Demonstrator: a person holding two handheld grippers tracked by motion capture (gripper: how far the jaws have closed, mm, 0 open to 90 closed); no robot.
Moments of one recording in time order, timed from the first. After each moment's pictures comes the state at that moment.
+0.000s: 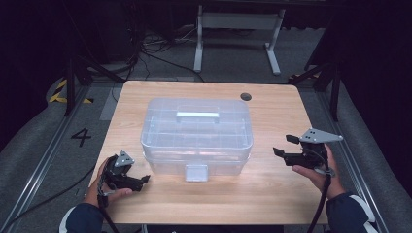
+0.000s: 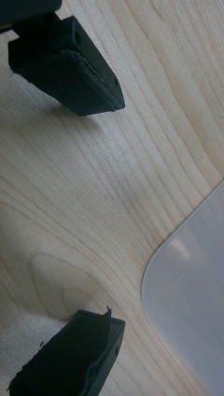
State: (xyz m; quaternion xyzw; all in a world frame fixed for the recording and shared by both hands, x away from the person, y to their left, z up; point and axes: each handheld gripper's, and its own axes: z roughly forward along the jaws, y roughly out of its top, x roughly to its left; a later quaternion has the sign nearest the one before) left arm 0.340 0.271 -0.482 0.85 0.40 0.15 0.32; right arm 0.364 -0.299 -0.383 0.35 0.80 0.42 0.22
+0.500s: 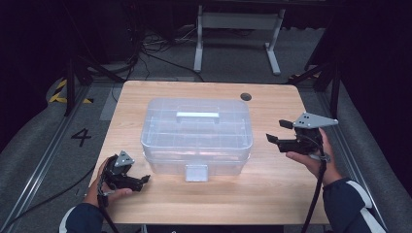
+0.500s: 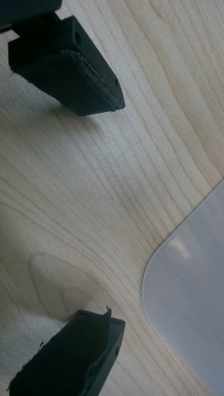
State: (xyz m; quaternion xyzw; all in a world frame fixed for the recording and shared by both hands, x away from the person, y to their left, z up) left arm 0.340 0.271 -0.482 0.85 0.40 0.15 0.32; right arm 0.383 -0.268 -0.340 0.31 0.81 0.44 0.24
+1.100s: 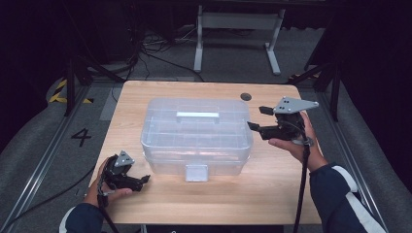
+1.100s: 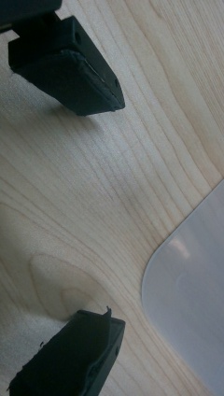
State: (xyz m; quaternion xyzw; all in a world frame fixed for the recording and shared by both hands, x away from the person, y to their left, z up) left arm 0.340 0.271 -0.482 0.85 0.40 0.15 0.32; right arm 0.402 -0.217 -0.308 0.26 0.82 0.45 0.23
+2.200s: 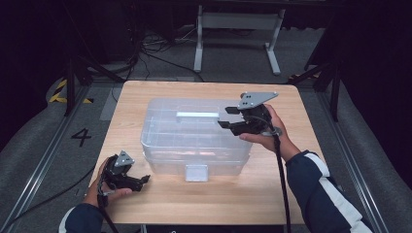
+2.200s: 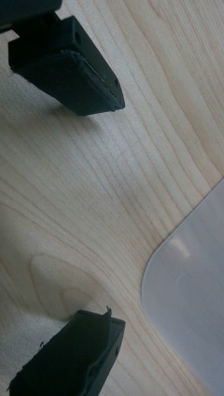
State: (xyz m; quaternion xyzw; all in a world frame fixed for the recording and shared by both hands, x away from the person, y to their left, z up) left arm 0.341 0.271 -0.482 0.85 0.40 0.15 0.32; right arm 0.424 -0.141 -0.307 0.19 0.86 0.44 0.18
